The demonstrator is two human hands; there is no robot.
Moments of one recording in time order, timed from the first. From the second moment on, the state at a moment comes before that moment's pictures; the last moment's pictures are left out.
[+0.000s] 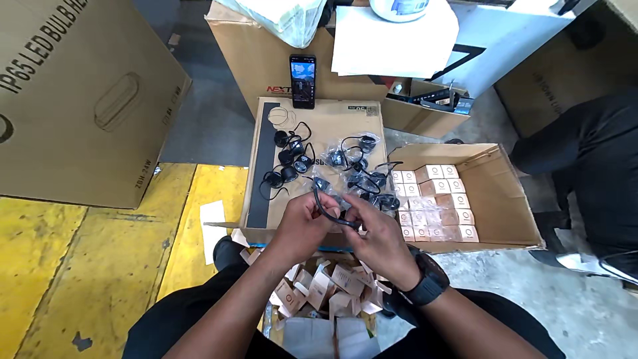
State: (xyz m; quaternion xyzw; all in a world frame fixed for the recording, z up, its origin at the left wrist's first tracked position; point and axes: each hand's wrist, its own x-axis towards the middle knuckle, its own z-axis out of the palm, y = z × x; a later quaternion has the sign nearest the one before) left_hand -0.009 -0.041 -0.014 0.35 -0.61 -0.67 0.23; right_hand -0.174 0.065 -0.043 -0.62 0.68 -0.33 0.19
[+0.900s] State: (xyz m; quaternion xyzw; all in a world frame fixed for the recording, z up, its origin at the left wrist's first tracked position) left_hand -0.005 -0.049 -0.014 0.38 -0.60 -0.66 0.25; right_hand -0.179 0.064 -0.041 -0.60 0.70 -0.31 0.23
